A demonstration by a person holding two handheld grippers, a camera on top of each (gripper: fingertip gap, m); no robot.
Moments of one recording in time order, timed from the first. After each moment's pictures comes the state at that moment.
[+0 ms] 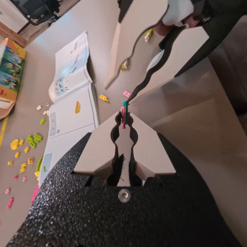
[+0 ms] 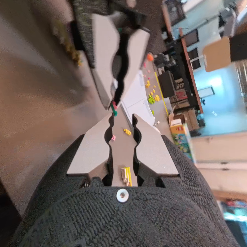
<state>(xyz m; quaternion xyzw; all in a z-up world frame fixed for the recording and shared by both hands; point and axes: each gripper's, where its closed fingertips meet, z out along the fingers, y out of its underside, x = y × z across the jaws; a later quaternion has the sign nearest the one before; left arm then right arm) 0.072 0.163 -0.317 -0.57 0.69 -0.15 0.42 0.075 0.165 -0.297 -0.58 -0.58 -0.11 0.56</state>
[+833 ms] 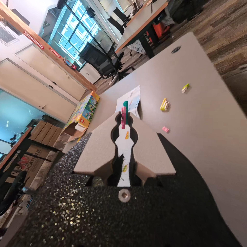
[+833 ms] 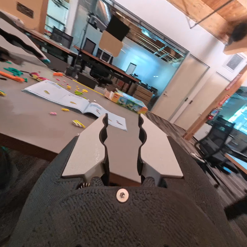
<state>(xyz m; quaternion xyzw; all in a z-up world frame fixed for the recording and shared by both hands) 0.071 0.171 -0.207 -0.49 0.60 -0.12 0.63 0.296 0.049 -0.192 -0.63 -0.22 -0.10 0.74</state>
